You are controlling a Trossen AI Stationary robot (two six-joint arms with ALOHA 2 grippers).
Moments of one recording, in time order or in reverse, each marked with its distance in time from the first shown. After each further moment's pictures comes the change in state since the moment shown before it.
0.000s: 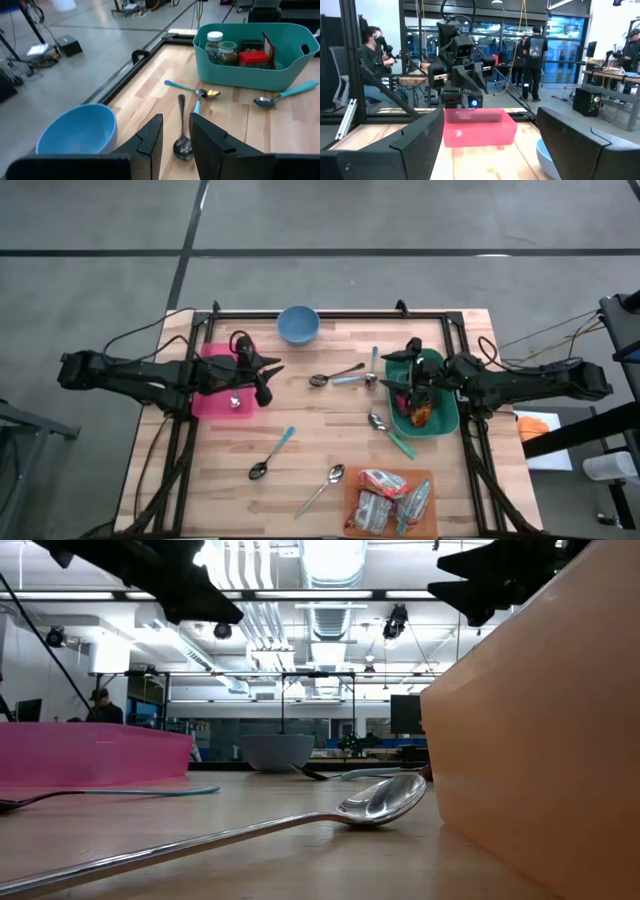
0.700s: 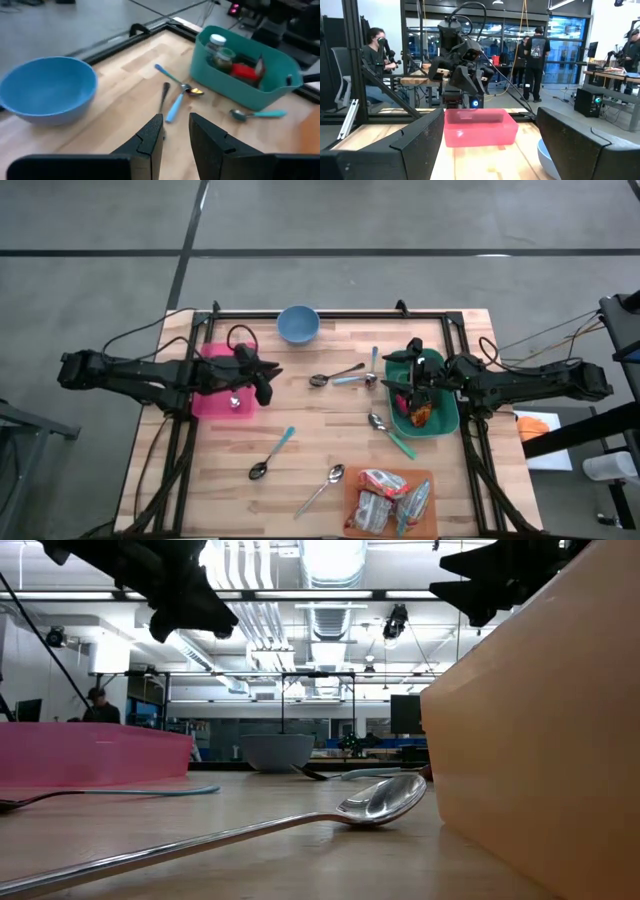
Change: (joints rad) left arm -0.004 0.000 0.016 -0.095 0.027 -0.402; right arm 0.000 -0.012 -0.007 -0.002 -0.005 0.002
